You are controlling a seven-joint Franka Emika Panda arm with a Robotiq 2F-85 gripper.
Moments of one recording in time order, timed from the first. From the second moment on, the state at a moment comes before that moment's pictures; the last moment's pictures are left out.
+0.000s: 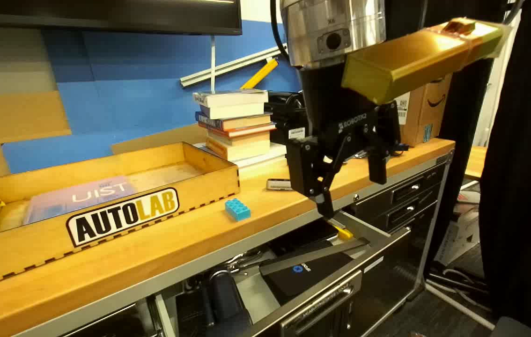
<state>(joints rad) 0.04 -0.57 0.34 -2.48 -0.04 1.83 0.39</state>
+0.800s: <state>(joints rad) 0.04 -0.58 0.34 -2.47 -0.04 1.83 0.39</state>
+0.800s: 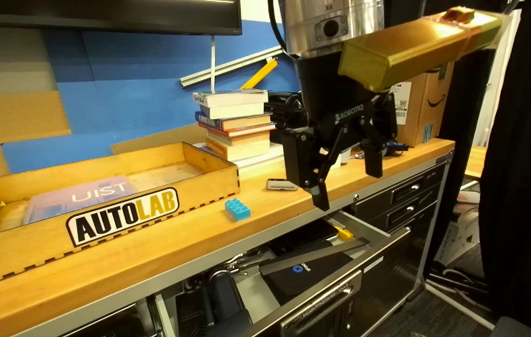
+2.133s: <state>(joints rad) 0.07 0.14 0.18 -1.97 -0.10 2.13 -0.14</state>
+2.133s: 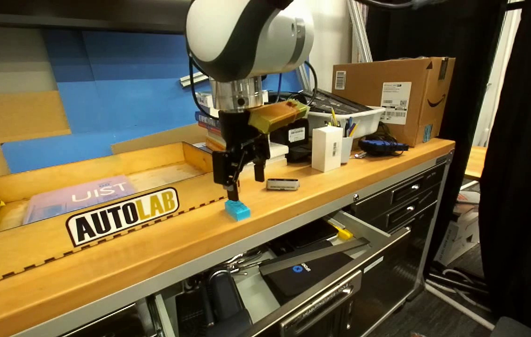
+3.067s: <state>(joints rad) 0.09 0.29 0.15 -1.87 -0.03 2.11 -0.12</state>
